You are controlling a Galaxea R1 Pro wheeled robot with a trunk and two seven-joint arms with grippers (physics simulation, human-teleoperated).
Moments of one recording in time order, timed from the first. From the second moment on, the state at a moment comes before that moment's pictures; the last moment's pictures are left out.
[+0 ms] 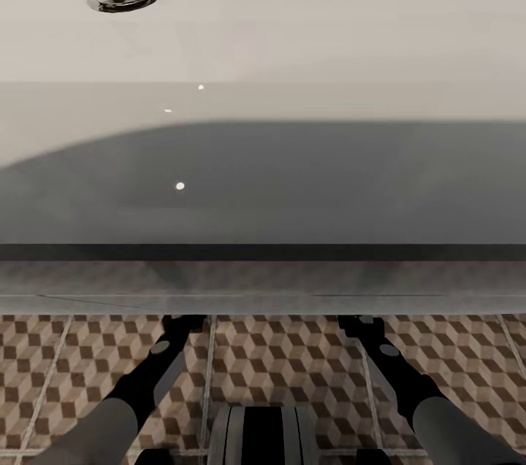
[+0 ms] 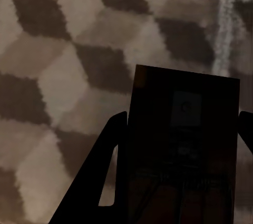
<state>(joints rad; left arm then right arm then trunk) -0.64 0.00 -0.22 -0.56 0.33 -0.15 0.16 -0.66 -0.10 0.15 -0.47 -0.14 -0.13 -0.06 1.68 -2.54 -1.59</state>
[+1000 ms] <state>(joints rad) -0.65 -0.01 -0.22 -0.55 0.33 -0.11 0.16 -0.67 -0.10 0.15 -0.47 -0.13 -0.04 -0.06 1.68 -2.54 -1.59</state>
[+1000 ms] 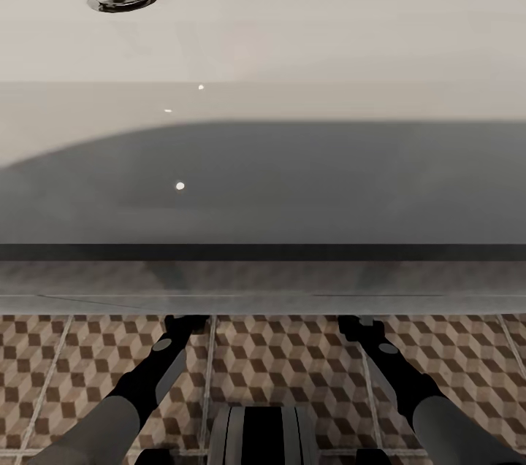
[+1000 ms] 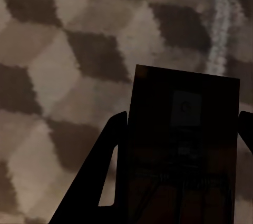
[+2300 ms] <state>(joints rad) -0.65 -0.03 -0.22 -0.55 0.33 -0.07 0.16 -0.68 -0.10 0.15 -0.47 -0.13 -0.04 -0.06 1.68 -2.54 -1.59</state>
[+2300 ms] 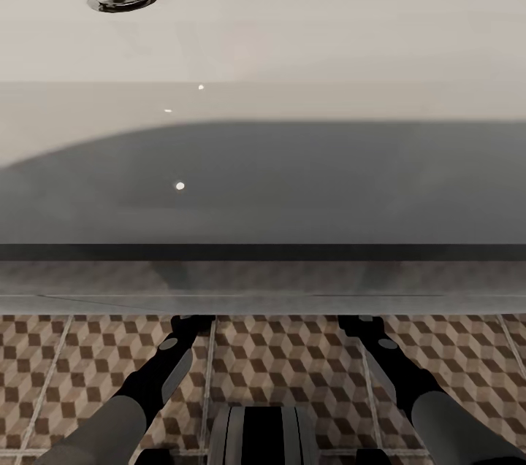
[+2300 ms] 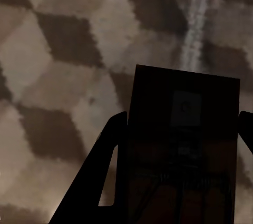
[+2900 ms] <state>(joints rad) -0.66 -0.03 -0.22 -0.56 0.33 -0.04 0.16 -0.68 -0.10 0.15 -0.47 -0.13 -0.04 -0.06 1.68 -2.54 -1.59</state>
